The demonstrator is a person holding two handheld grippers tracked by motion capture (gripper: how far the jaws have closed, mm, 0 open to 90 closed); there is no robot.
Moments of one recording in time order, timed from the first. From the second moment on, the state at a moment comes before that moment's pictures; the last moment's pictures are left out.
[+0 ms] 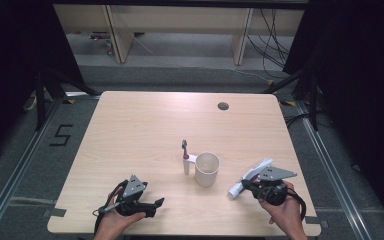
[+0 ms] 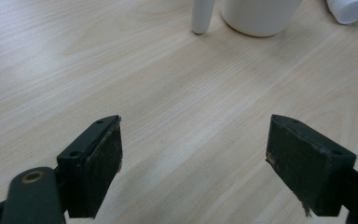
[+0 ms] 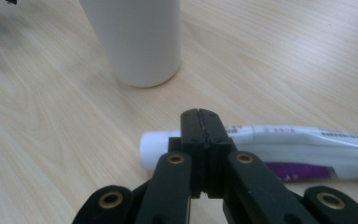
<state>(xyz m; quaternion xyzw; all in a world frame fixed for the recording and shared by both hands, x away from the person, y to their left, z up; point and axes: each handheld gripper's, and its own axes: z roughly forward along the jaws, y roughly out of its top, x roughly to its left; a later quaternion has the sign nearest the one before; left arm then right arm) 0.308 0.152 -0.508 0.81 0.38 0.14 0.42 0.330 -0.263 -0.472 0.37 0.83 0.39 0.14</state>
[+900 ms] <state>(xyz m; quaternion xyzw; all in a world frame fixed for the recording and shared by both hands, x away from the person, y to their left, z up) 0.307 0.152 -0.508 0.81 0.39 0.15 0.42 0.345 -0.222 -0.492 0.35 0.86 0.35 0.08</state>
